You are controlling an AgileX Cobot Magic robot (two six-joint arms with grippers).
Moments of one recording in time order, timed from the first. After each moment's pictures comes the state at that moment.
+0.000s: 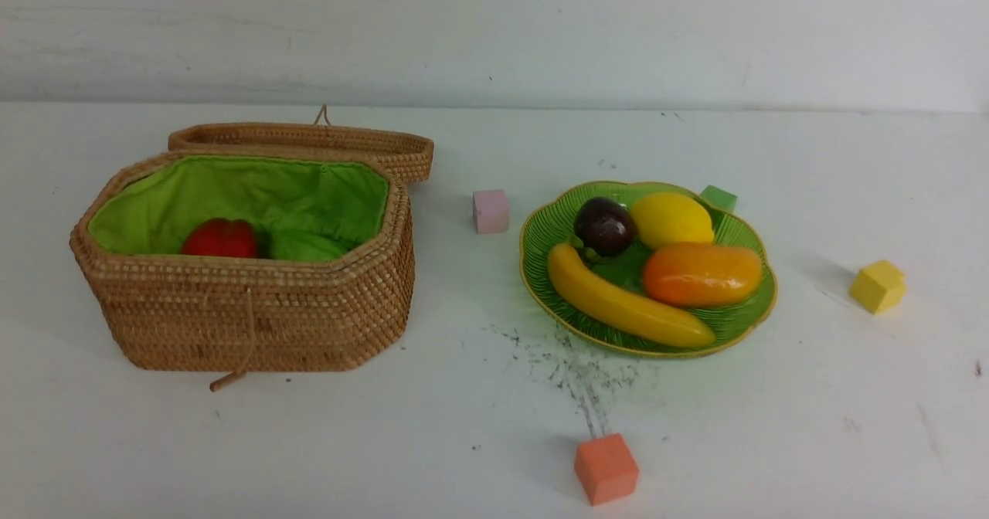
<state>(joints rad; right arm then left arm) 0.01 -0.01 0.01 0.15 0.44 -0.10 -0.87 0.02 -0.13 0.38 0.36 -0.58</state>
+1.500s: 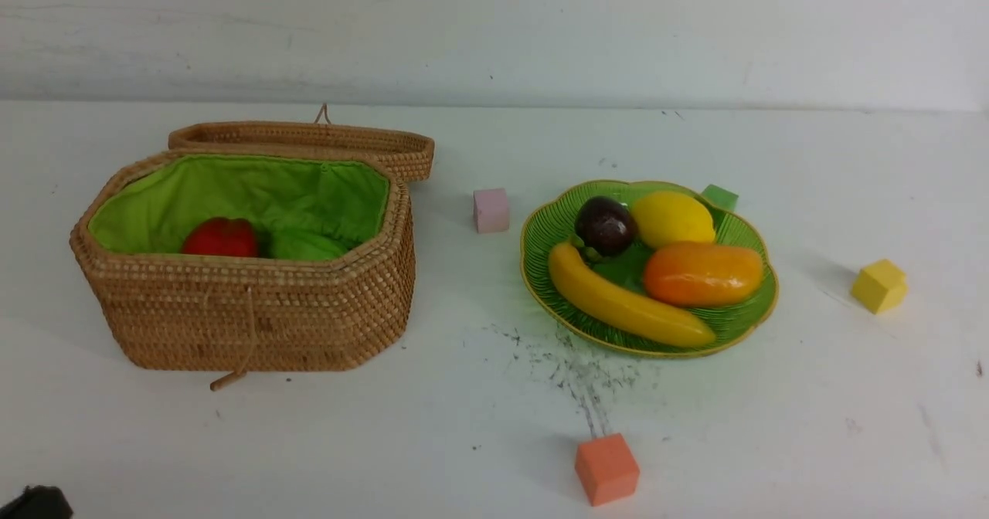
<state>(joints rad) 0.00 -0.01 0.01 0.17 0.40 -0.10 -0.25 0.00 -0.02 0.03 0.17 -0.29</state>
